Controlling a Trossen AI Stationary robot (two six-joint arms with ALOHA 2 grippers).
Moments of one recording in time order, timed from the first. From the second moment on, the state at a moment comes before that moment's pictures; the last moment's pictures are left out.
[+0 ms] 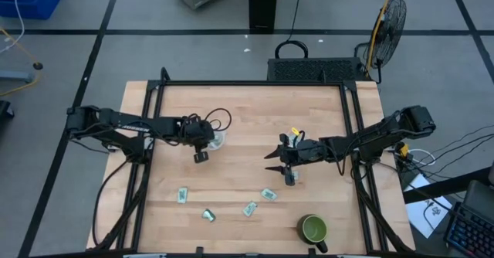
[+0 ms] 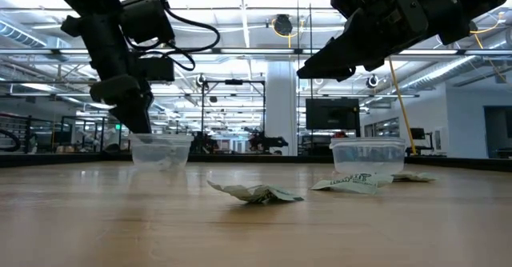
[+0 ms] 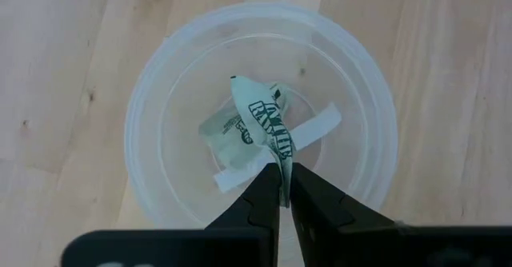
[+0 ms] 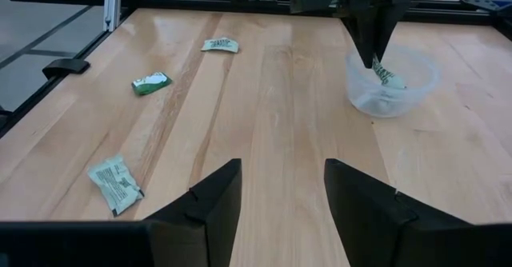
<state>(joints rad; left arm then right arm) 0.13 1.32 0.65 -0.43 -0.11 -0.05 0.17 1.41 0.56 0.44 0.07 0.04</state>
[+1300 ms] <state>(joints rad) 0.11 1.27 0.77 -0.24 -0.21 -0.05 0.22 1.41 0.77 -0.23 0.01 0.34</state>
